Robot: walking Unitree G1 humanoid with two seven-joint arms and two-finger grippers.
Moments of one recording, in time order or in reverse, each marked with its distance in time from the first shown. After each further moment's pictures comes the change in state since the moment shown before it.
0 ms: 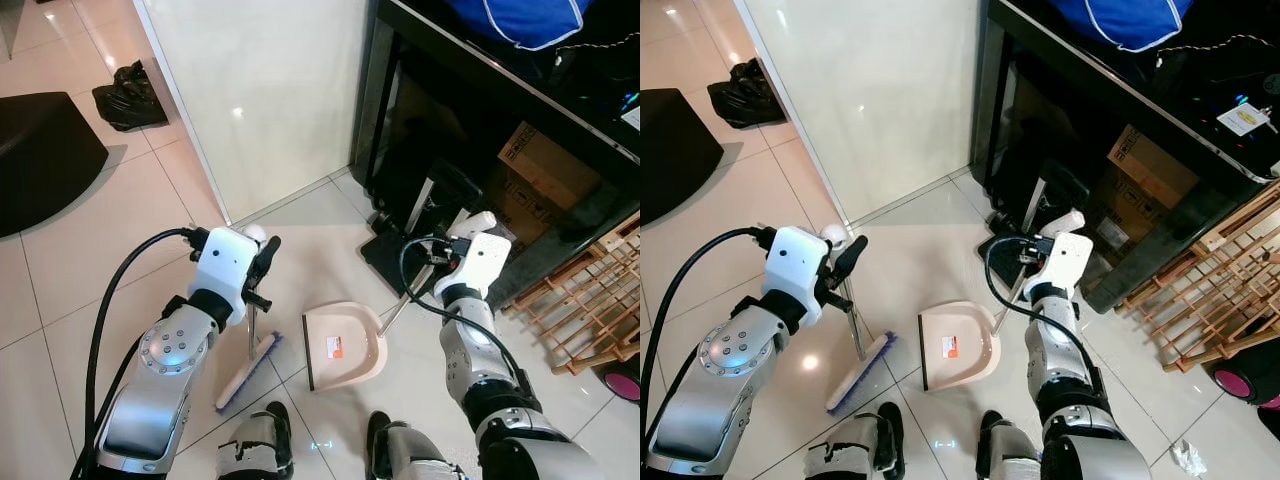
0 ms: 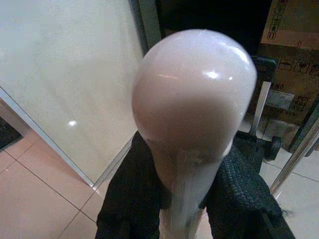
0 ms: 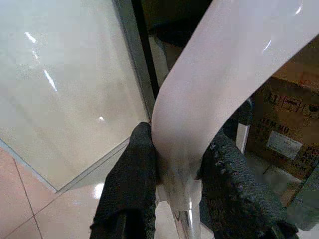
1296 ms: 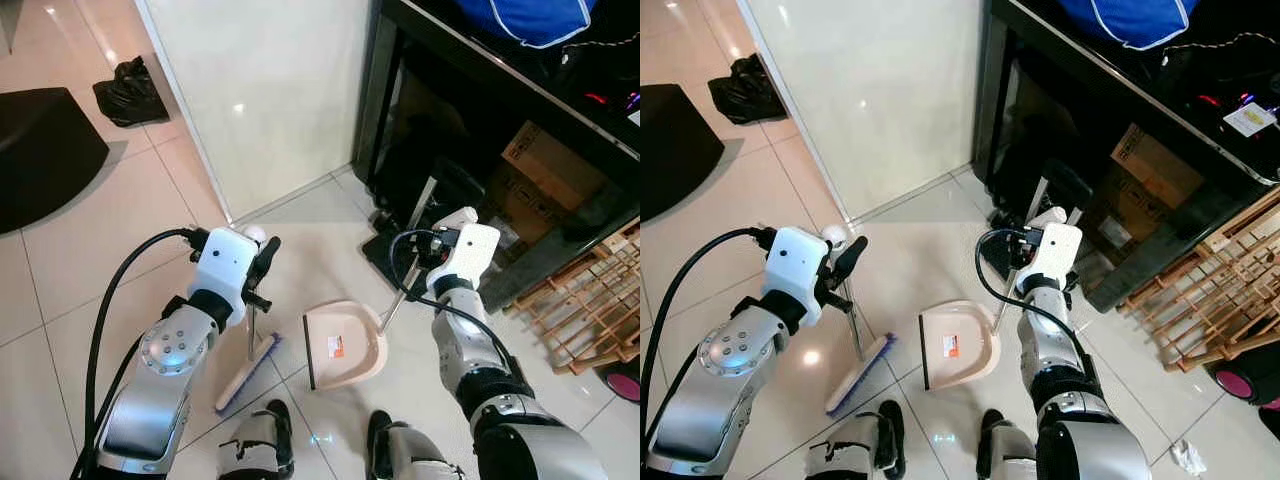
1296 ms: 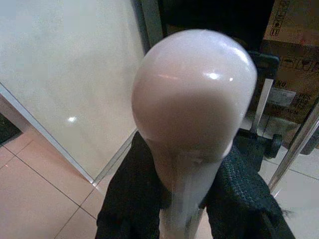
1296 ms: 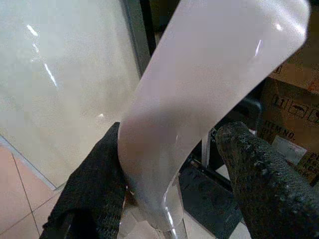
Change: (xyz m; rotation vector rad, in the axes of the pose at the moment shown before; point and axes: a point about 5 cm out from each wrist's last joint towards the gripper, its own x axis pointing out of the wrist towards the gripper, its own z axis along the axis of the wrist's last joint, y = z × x) left arm 0.000 0.000 -0.001 -0.001 0.005 0.000; right arm 0.008 0.013 0.004 -0.035 0.005 0.004
